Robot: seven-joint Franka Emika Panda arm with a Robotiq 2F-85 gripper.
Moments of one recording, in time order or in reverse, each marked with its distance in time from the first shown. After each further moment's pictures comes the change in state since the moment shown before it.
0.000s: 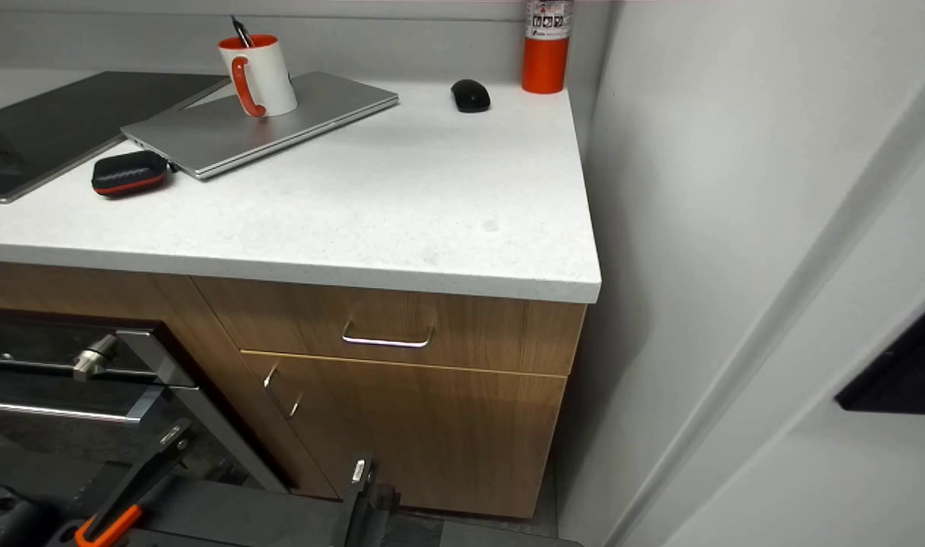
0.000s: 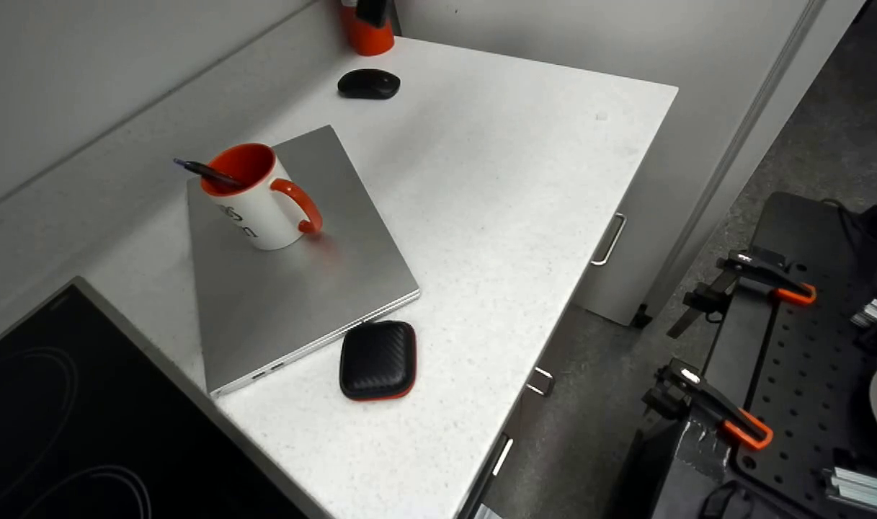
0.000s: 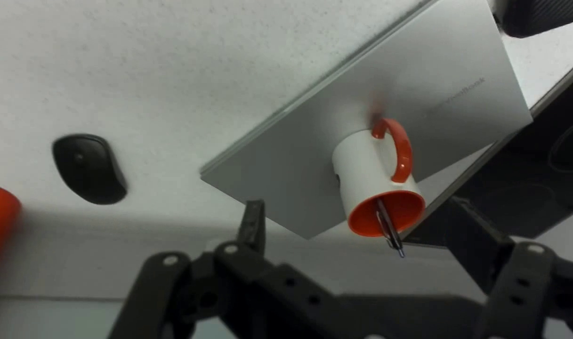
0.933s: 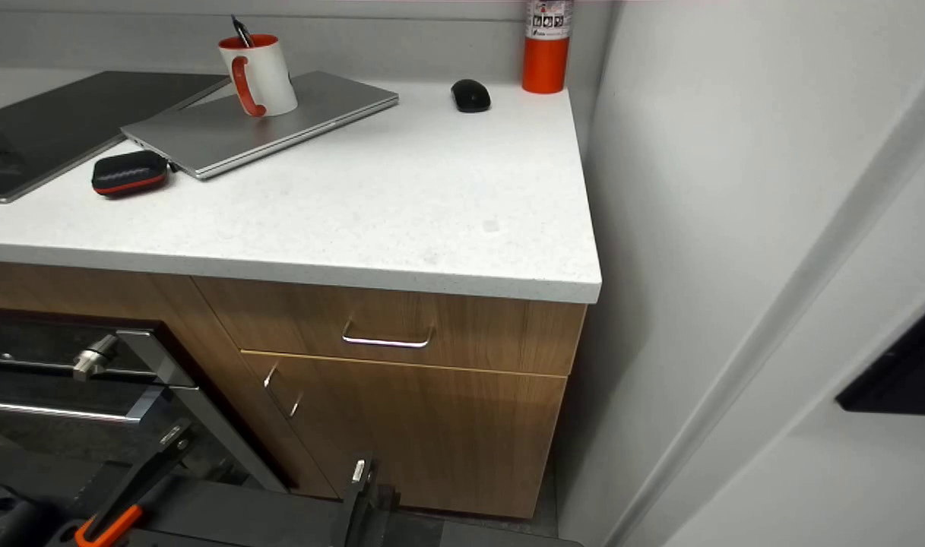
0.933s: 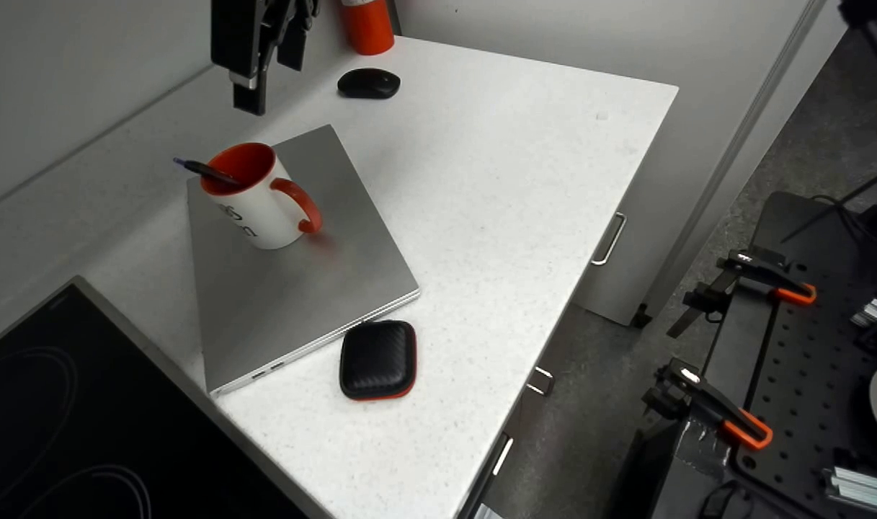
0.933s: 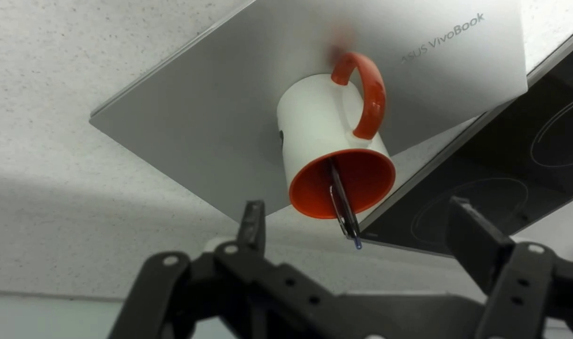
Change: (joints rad) arm -0.003 0.302 0.131 0.256 0.112 0.031 -0.097
